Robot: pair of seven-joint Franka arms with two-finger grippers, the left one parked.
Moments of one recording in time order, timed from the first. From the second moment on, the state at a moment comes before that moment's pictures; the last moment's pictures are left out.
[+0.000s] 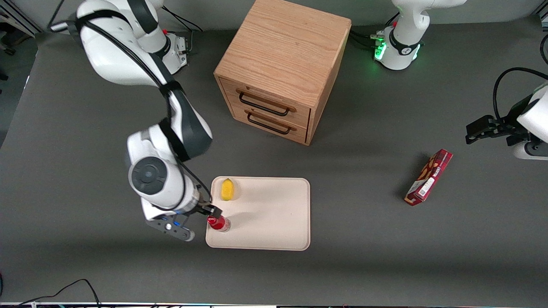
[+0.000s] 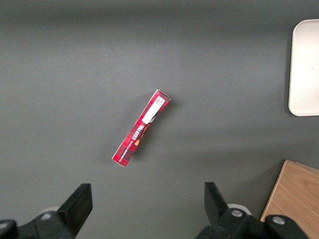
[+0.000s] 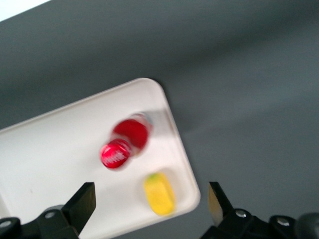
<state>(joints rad) 0.35 0.73 0.04 -1.04 -0.06 1.77 0.79</state>
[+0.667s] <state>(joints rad) -0.07 -0.08 0.15 -1.79 0.02 1.69 0.27</state>
